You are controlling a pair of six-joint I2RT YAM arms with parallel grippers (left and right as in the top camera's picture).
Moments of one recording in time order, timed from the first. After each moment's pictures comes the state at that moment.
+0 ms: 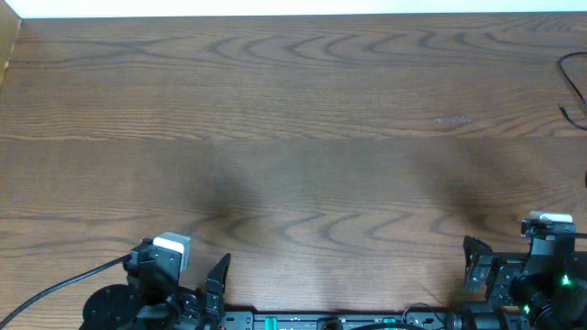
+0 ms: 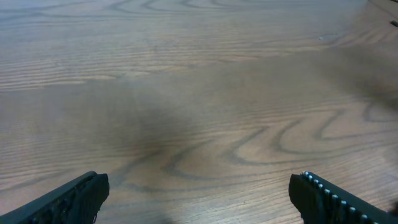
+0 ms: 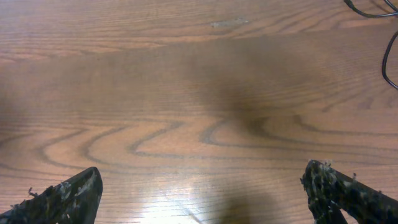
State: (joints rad) left arm -0.25 0.29 0.95 -1.26 0.10 -0.06; right arm 0.02 0.50 1.12 -1.38 -0.03 0.12
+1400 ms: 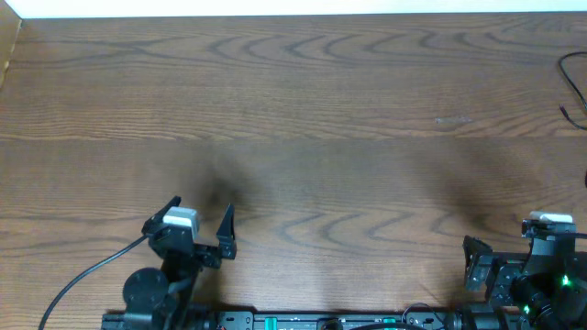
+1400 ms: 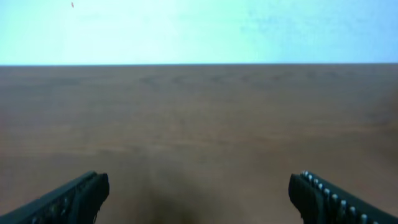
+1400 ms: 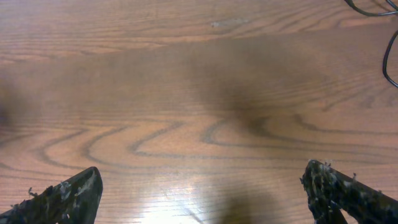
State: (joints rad) left arm -0.11 0.01 0.34 -0.54 0.10 -0.06; right arm 0.02 0.49 1.12 -1.38 -0.03 0.12
